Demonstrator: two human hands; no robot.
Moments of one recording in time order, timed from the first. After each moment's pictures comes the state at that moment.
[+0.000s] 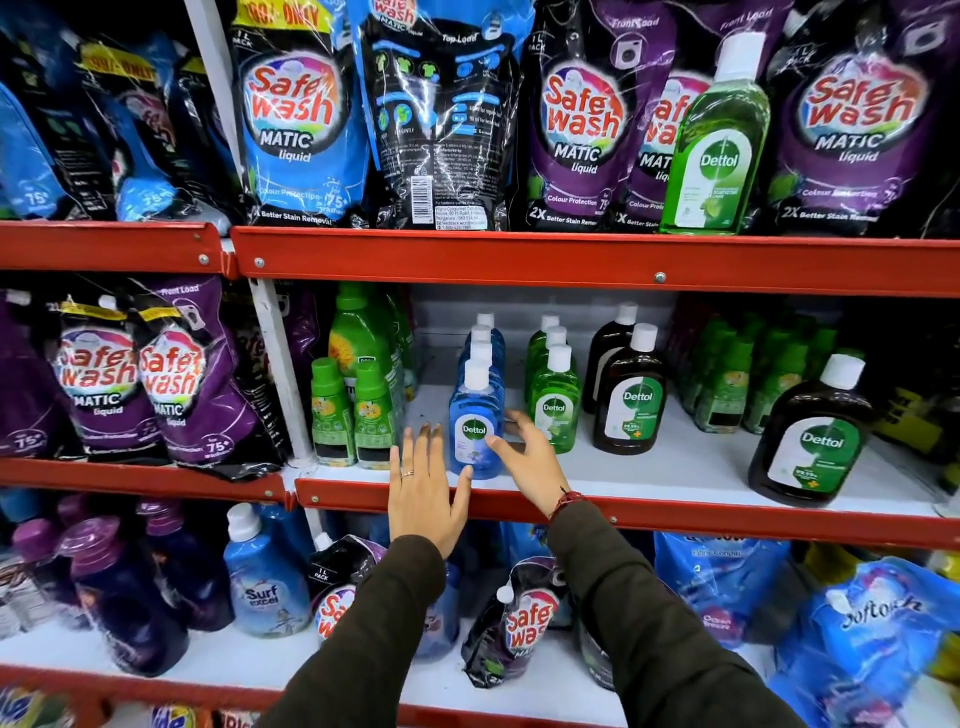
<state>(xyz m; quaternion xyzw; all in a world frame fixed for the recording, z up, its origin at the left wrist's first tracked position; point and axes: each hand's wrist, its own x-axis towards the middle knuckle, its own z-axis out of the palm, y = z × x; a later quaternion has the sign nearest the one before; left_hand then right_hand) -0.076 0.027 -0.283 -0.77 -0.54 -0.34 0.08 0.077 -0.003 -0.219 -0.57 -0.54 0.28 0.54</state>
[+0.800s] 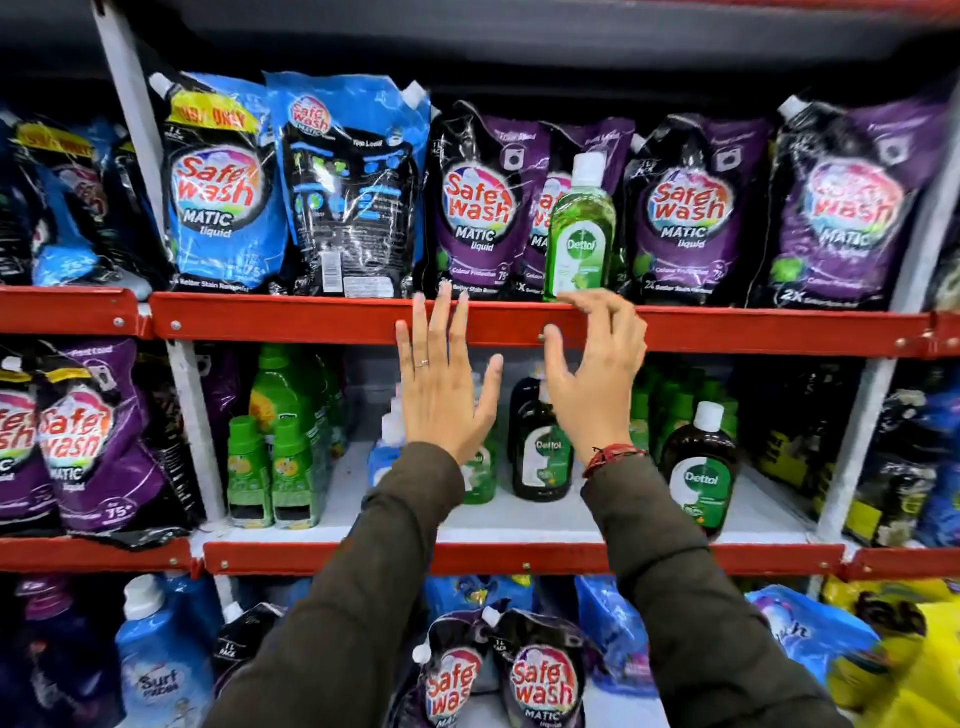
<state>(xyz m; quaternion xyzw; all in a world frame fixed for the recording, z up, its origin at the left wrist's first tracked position) 0.038 -0.026 -0.077 -0.74 -0.36 -0.54 0.20 0.173 -0.108 -0.046 -0.54 -0.51 -0.30 0.60</state>
